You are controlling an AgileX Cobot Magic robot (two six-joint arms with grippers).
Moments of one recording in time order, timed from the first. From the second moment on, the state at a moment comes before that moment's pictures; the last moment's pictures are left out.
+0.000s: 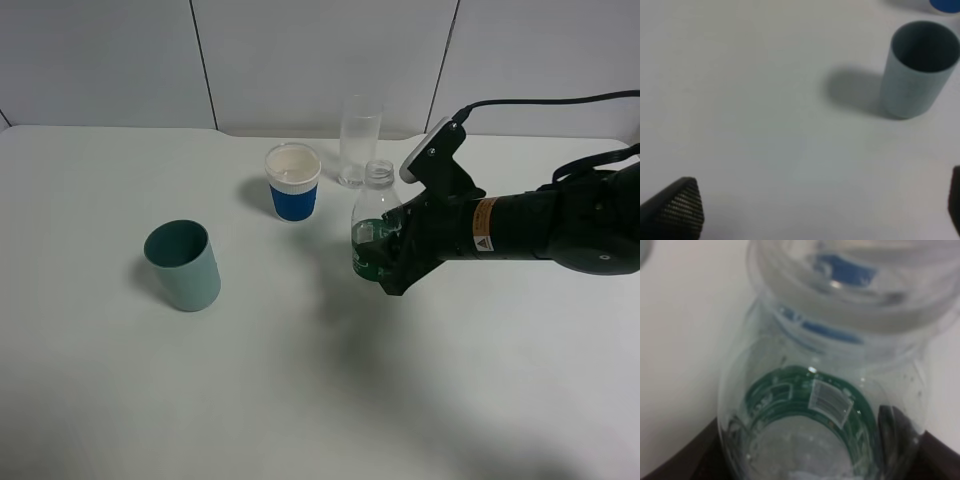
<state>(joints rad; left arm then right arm) 0.04 0.11 -0.52 -0.13 1.06 0.20 0.42 1.71 -0.56 -0.76 -0.50 0.27</state>
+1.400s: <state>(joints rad) 0.04 0.11 -0.52 -0.13 1.06 0.20 0.42 1.74 -0.56 -0.76 -0.60 0.20</state>
